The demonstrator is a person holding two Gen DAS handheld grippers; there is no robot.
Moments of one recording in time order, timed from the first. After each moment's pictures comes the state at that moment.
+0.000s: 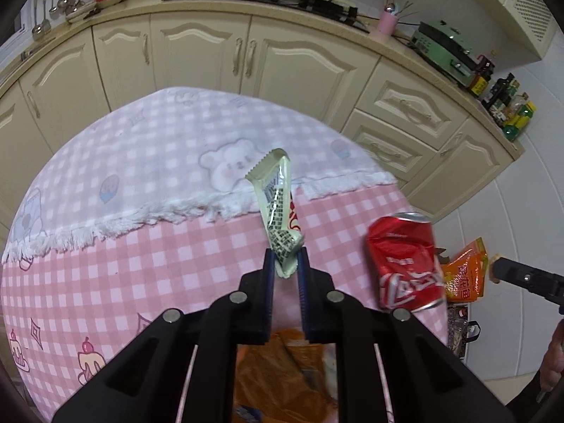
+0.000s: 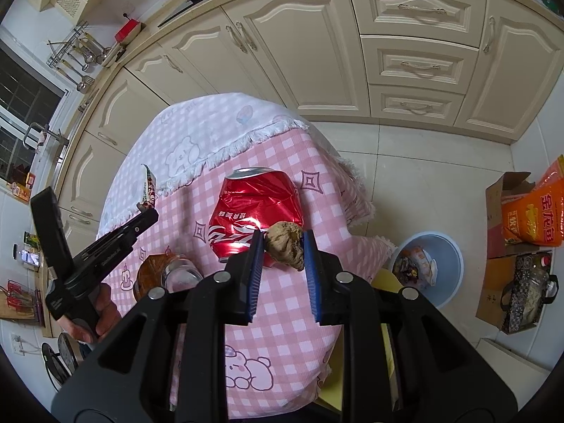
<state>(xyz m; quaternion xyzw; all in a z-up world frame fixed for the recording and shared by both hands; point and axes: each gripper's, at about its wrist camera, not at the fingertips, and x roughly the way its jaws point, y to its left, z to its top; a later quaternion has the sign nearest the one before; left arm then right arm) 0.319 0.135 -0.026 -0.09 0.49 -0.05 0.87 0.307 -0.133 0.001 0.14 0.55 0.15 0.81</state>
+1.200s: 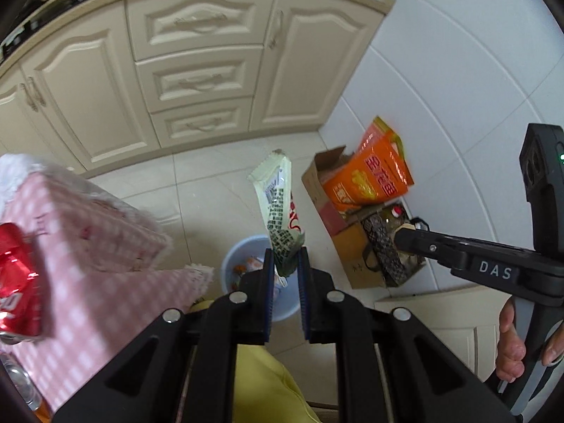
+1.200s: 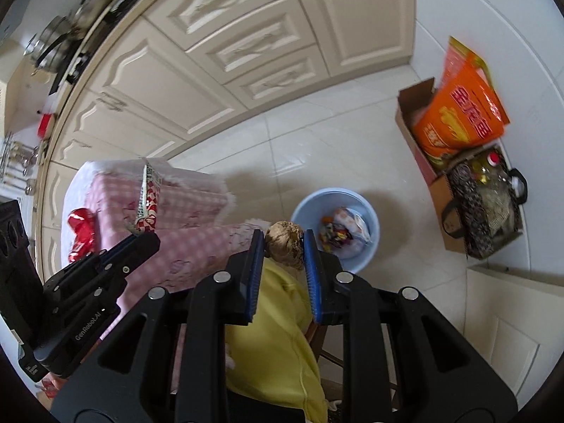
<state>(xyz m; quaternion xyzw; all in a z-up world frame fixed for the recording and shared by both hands) 0.291 -0.223 -0.078 0.06 0.55 -0.29 0.78 0.228 -0.407 -0.089 0.28 0.57 -0.03 0.78</state>
